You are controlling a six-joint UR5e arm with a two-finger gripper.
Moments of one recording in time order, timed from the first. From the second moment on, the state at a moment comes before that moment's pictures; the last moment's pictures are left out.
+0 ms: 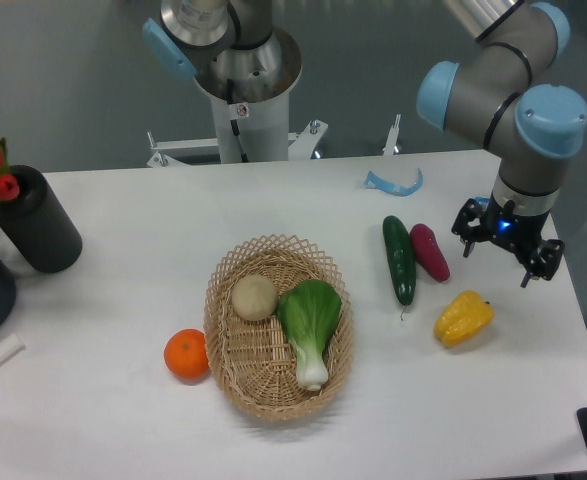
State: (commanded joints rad) arm 2.84 -2.00 -1.57 -0.99 1.49 1.47
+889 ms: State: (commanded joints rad) arm 2.80 -2.08 -1.57 -0.92 1.57 1.58
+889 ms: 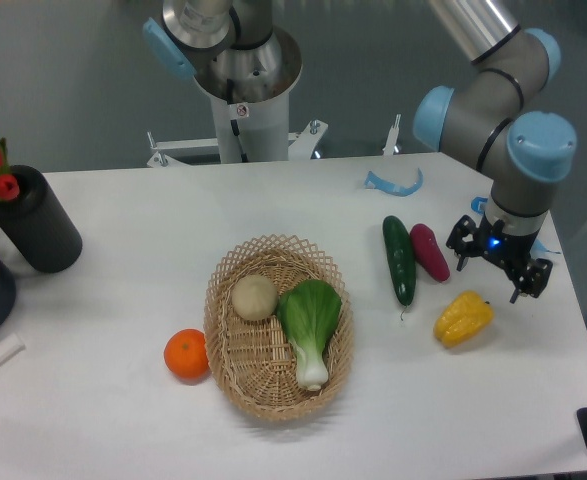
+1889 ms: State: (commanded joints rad) arm 2.76 -2.17 -1.56 -0.90 1.58 1.57
